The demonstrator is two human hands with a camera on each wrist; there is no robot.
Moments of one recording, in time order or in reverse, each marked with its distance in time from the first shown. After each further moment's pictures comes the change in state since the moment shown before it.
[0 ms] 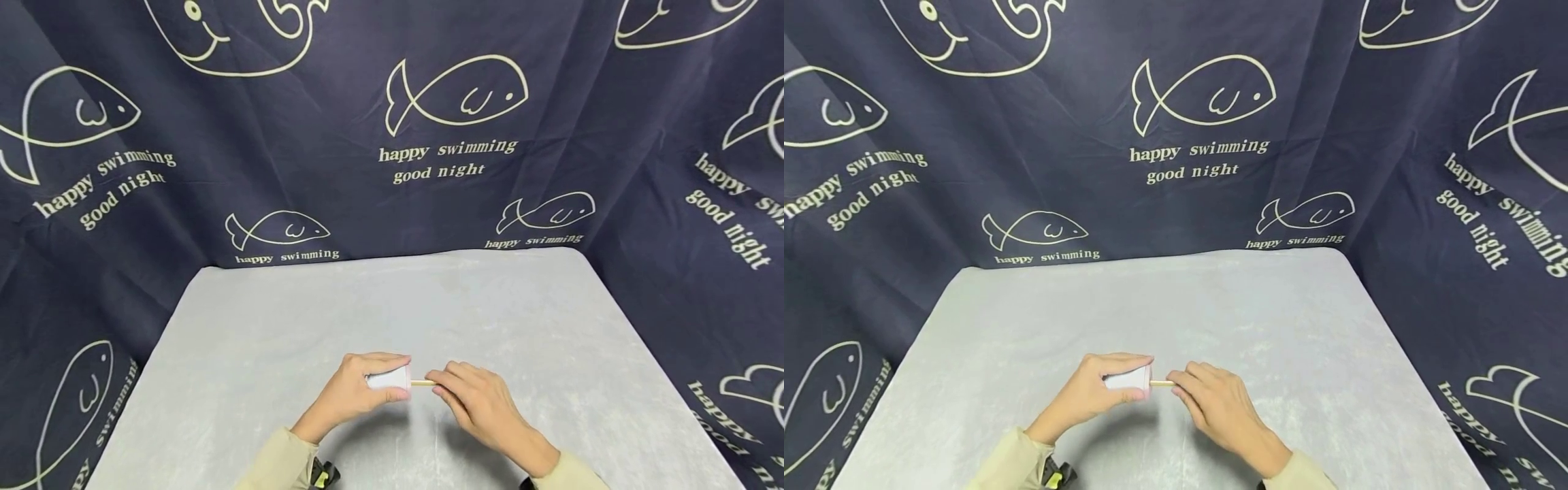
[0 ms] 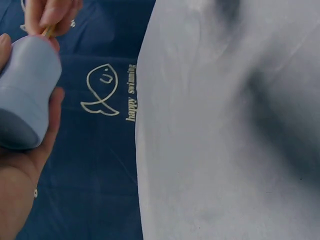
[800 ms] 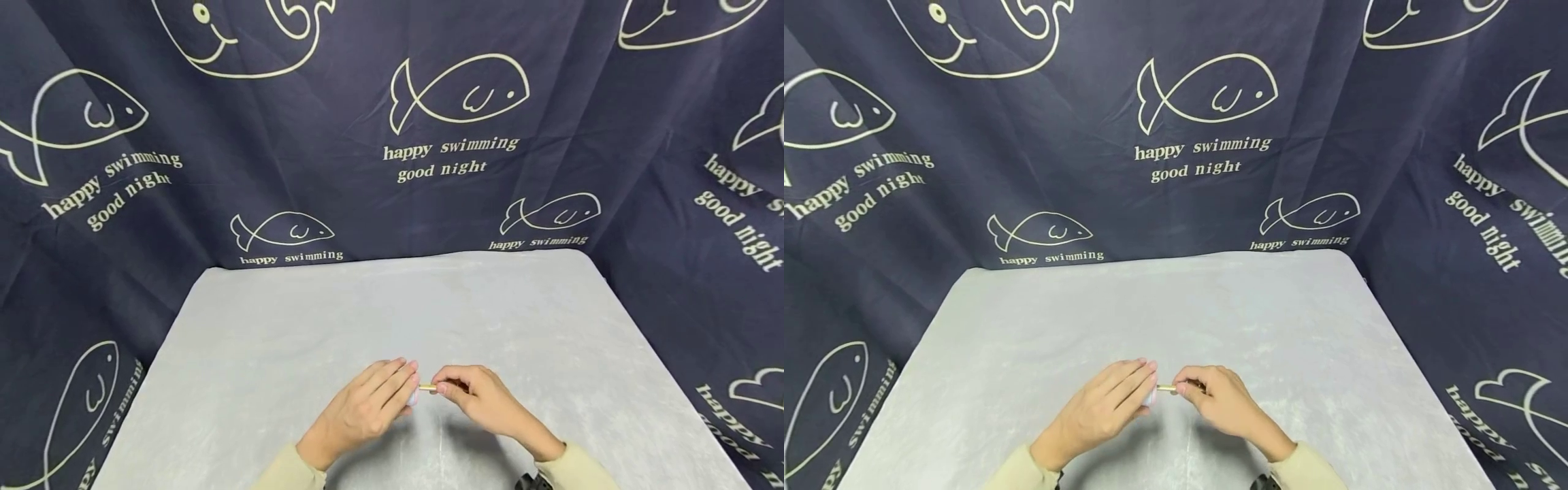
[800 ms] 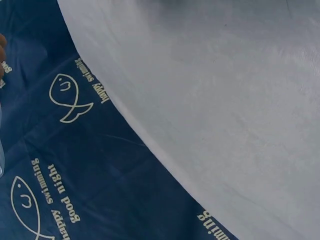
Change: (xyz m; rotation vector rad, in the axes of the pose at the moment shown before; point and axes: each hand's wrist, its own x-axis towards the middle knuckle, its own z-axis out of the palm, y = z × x) left_hand -0.002 0.001 0.007 1.049 0.284 0.906; right_hand 0.015 0.003 -0.012 0.537 -0.430 0.520
